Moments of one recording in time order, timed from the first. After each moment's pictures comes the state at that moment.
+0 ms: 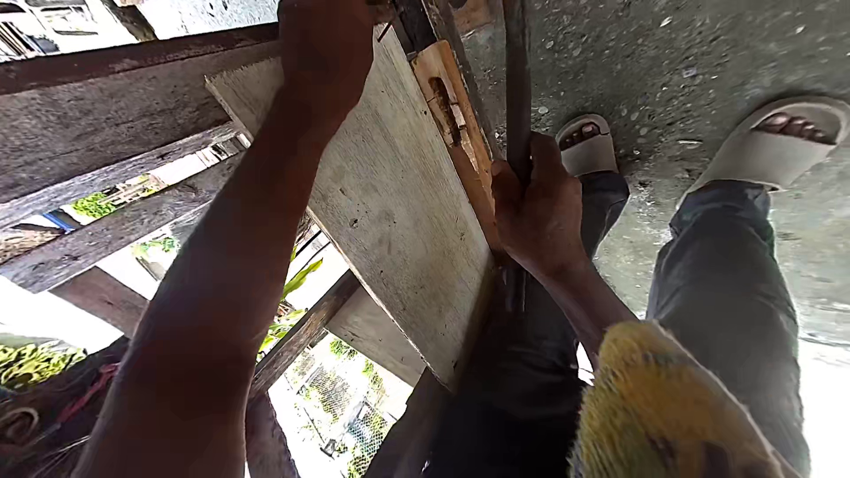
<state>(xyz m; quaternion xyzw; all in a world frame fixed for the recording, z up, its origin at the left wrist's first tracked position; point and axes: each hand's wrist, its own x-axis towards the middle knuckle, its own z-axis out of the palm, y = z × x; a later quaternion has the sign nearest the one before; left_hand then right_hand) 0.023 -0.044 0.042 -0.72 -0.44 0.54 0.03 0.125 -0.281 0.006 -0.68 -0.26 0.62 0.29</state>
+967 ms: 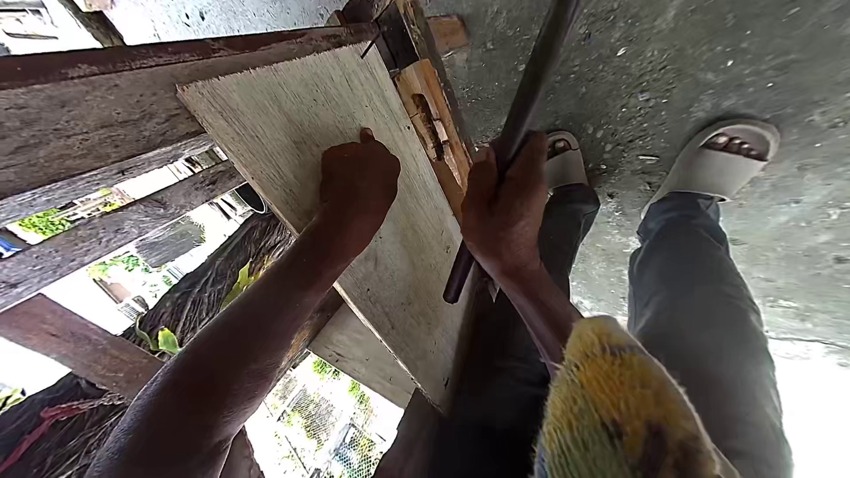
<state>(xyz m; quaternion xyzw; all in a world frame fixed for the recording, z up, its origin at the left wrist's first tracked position) 0.028 -0.144 0.059 -0.61 -0.39 0.69 0.04 0.100 -0.258 0.011 -0.69 -0.20 0.59 0.36</state>
